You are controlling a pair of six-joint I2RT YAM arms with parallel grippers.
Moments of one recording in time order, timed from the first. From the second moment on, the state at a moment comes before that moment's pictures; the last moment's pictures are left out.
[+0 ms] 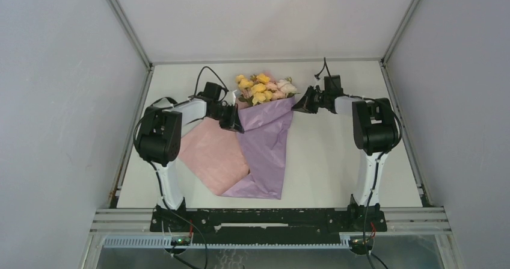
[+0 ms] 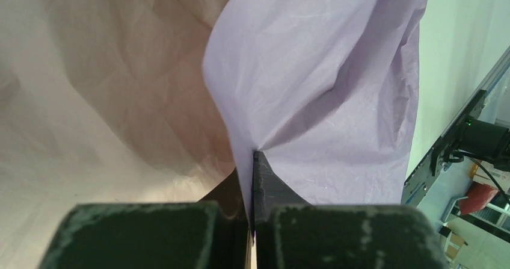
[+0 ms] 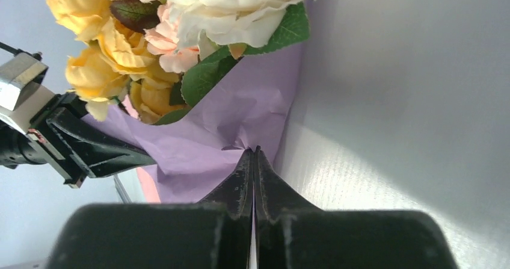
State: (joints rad) left arm -0.27 1.96 1.24 -0.41 0.67 -0.12; right arm 0.12 2.08 1.26 0.02 -0.68 0.58
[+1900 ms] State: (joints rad) left arm 0.17 1.85 1.21 -0.80 0.08 0.25; right arm 0.77 1.92 0.94 0.18 -0.42 0.76
